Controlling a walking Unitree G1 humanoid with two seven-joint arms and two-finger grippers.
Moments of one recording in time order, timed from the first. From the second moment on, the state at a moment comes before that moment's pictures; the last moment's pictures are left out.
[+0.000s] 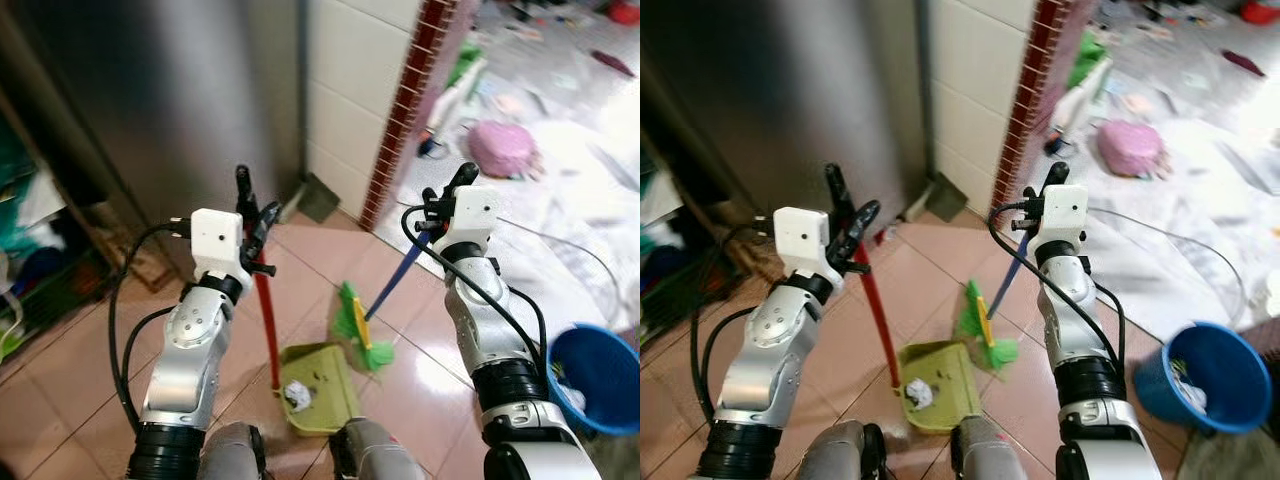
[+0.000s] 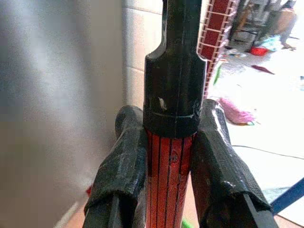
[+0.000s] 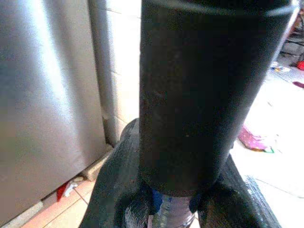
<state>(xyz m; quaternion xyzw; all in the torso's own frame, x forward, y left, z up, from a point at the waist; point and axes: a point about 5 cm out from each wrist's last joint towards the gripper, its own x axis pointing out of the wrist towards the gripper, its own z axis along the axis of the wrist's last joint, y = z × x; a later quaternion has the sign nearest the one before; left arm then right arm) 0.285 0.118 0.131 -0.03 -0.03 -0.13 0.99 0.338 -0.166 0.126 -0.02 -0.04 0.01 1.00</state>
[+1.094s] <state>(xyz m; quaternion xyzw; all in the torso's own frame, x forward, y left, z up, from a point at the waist) 0.286 0.126 0.132 -0.02 -0.02 -0.12 0.99 0.341 -0.158 0.123 -0.04 -0.04 0.03 1.00</state>
